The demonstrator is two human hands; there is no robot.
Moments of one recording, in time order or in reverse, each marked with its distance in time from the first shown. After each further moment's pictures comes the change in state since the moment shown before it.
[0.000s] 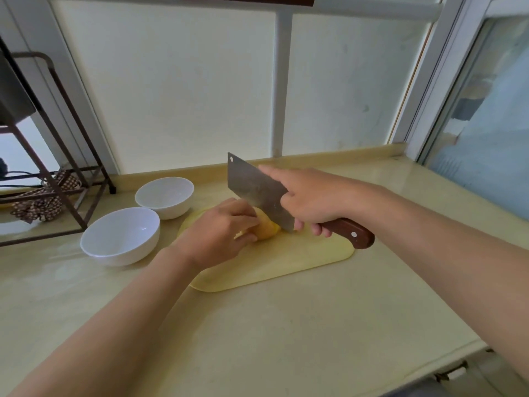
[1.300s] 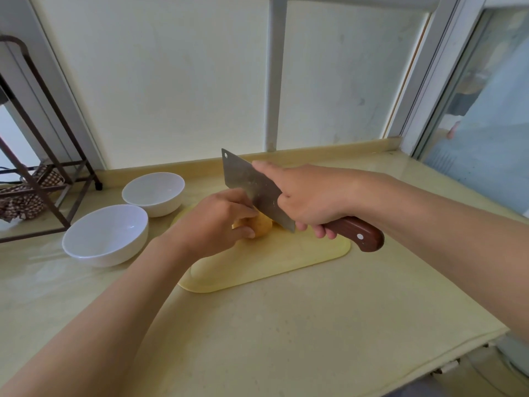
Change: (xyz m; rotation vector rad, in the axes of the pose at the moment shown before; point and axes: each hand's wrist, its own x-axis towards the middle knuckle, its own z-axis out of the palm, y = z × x) left_hand 0.017 0.001 -0.006 -0.062 -0.077 -0.093; right_hand -0.008 -0.007 -0.007 -0.152 -0.088 0.000
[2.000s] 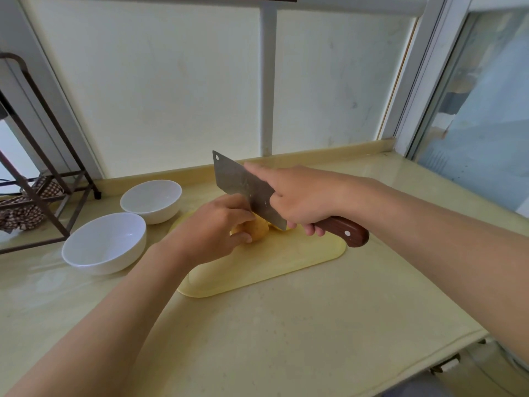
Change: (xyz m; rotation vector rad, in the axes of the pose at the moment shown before) left_hand 0.001 0.005 -0.001 0.065 -0.043 0.018; right_hand 0.000 0.001 0.000 0.070 0.076 -0.058
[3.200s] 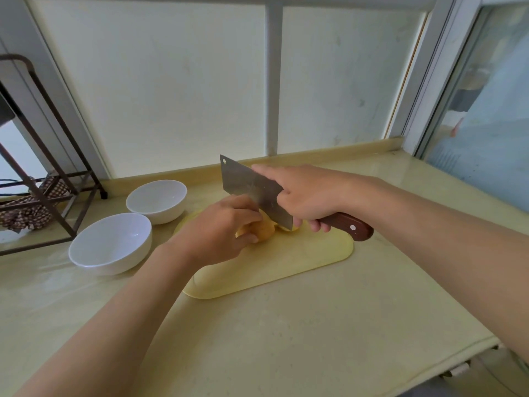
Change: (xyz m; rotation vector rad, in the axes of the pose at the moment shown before) left_hand 0.000 0.003 -0.001 -0.017 0.007 -0.002; right_hand 0.015 0.011 0.000 0.030 -0.015 0.032
